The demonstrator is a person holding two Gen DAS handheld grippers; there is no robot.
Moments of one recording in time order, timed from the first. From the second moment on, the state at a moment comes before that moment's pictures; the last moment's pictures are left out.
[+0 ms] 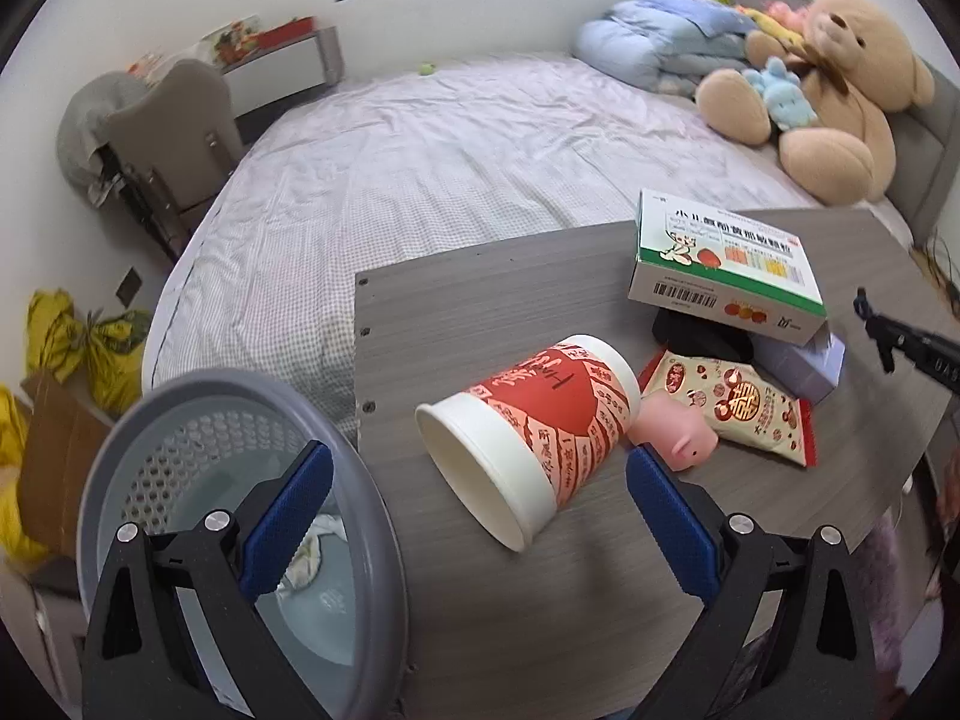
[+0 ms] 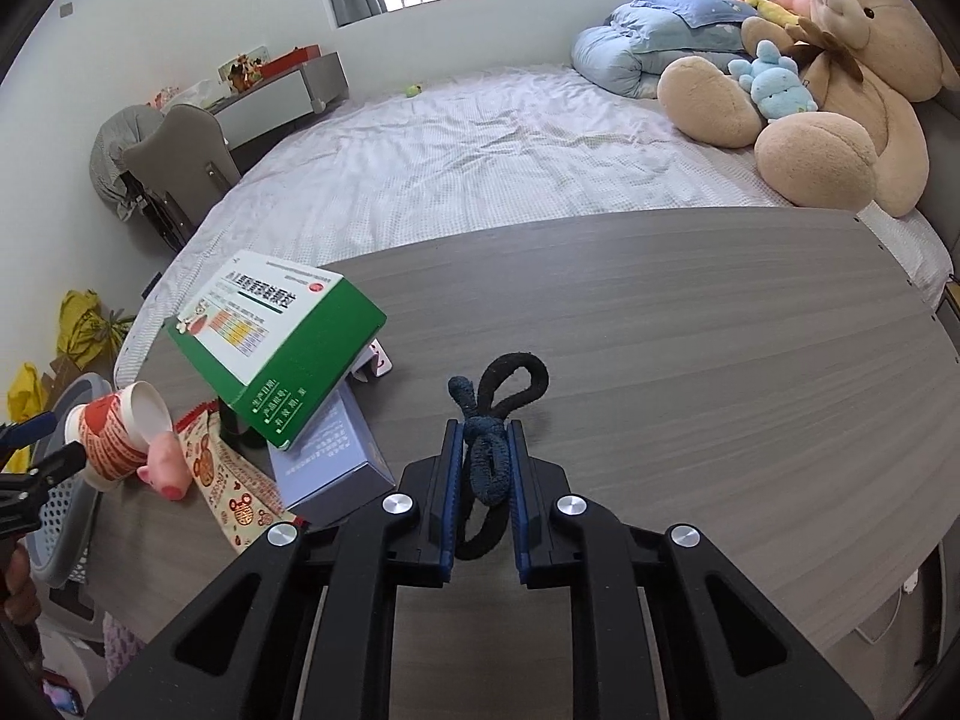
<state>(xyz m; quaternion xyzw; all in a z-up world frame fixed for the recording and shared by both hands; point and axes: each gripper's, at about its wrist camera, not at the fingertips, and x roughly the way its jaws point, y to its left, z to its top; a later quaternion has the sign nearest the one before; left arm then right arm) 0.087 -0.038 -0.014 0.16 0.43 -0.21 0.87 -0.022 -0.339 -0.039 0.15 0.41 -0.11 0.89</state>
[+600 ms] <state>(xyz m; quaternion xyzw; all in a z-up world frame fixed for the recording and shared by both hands) 0.122 -0.069 -0.037 0.26 0.45 -0.33 0.79 -0.037 -0.354 -0.040 0.19 0.41 -0.12 0.88</state>
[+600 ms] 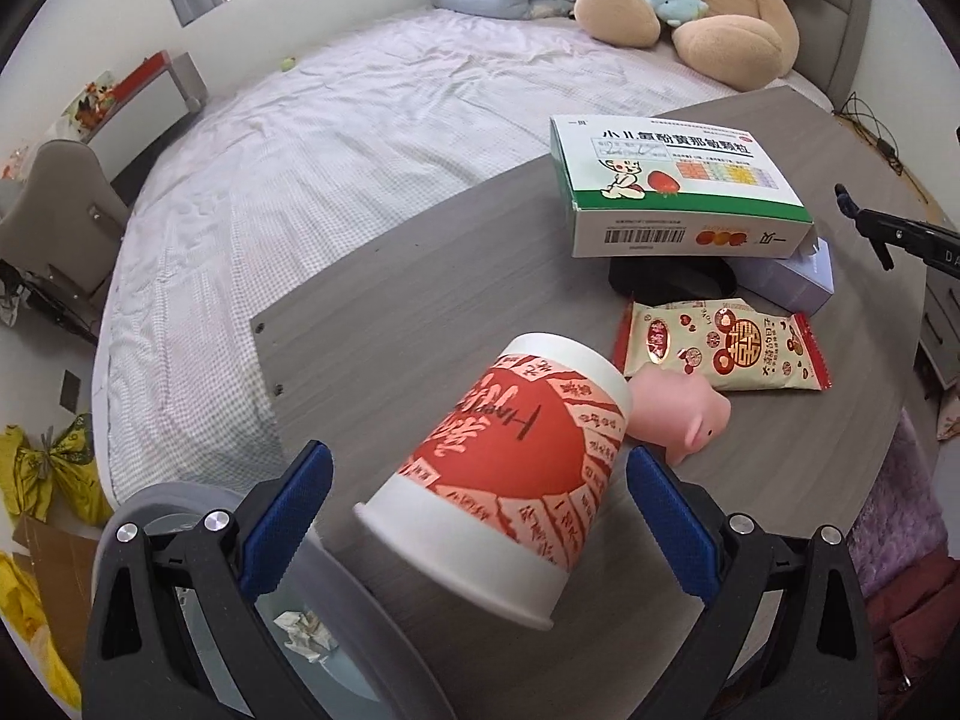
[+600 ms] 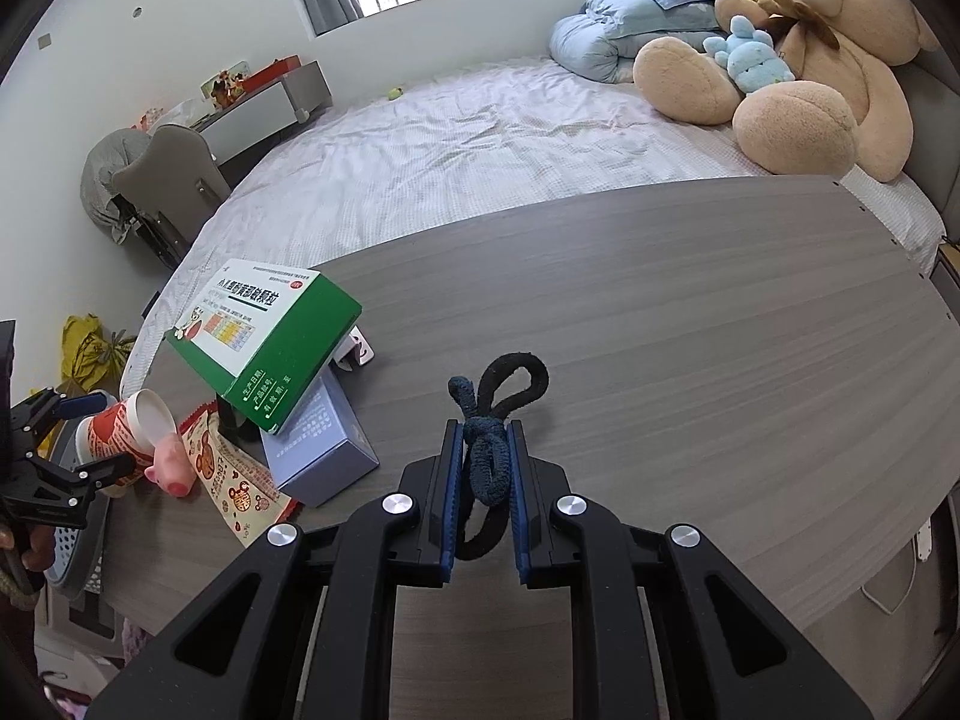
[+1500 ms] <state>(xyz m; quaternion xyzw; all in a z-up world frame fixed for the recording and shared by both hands) 0.104 -0.032 -0.015 0.14 0.44 -0.28 0.84 -0.040 -0.327 -0.028 0.18 0.40 -0.08 0.89</state>
